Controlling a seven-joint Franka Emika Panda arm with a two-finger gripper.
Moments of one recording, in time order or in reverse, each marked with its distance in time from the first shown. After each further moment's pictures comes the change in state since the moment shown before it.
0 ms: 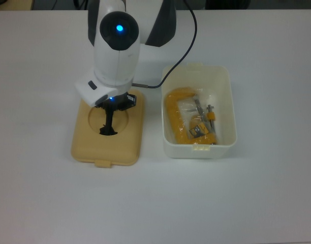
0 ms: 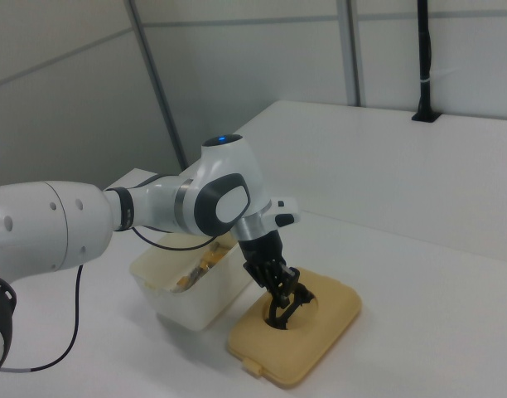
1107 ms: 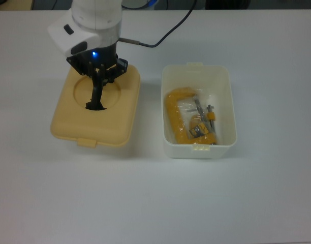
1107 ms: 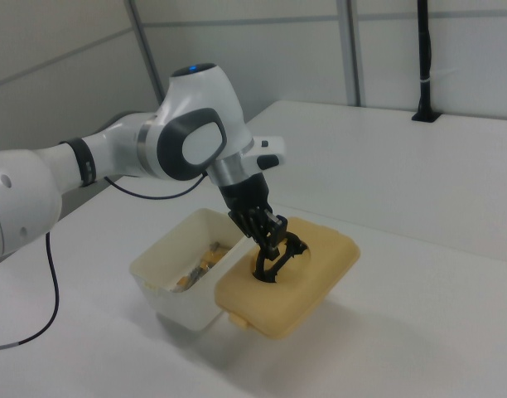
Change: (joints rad) arm -0.040 -0.164 0.024 0.096 0.029 -0.178 -0.003
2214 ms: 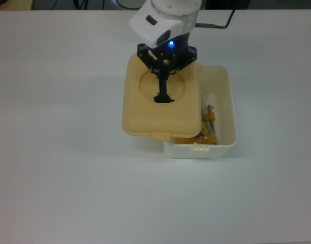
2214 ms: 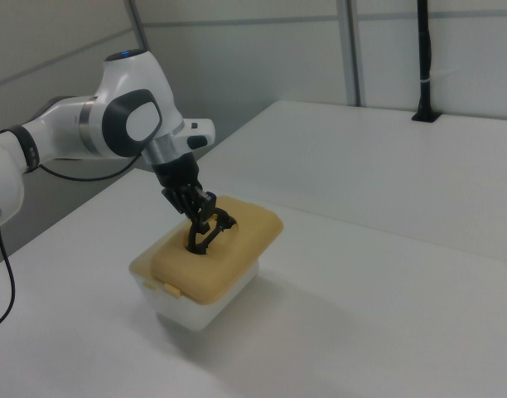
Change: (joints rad) arm 0.005 -0.007 0.248 0.026 0.011 -0.049 0.134
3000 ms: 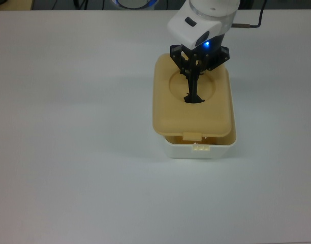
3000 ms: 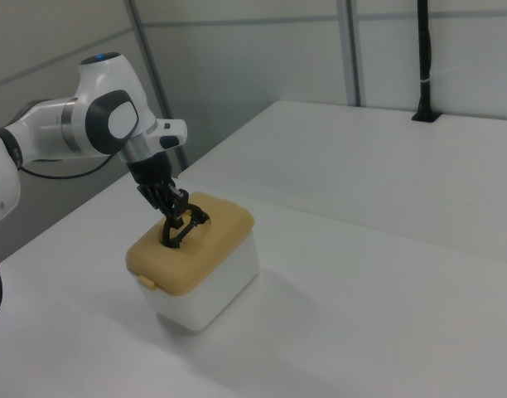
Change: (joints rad) arm 0.001 0.051 0.125 0.040 -0.025 0.000 0.120
